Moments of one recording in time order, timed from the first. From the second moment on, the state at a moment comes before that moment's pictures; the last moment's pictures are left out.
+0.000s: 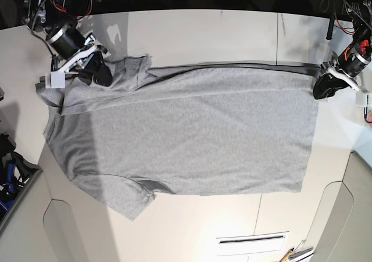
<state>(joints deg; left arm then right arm) 14.9 -23.4 -33.3 80.6 -50.5 -33.5 41.8 -20.7 8.2 17.2 96.4 48.3 31.9 -40.5</state>
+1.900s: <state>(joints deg) 14.9 -20.1 -25.4 92.7 -28.0 -33.1 36.3 -5.9 13.6 18.1 89.5 29.2 31.0 -39.4</state>
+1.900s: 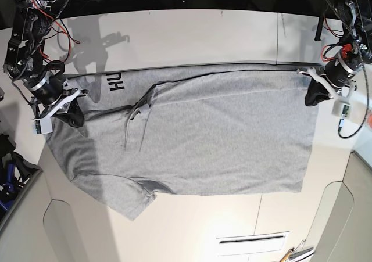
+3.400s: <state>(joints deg) 29.3 -19.5 -30.1 89.8 -35.5 -30.3 41.5 -32.3 13.8 31.1 95.0 38.4 31.2 -45.2</state>
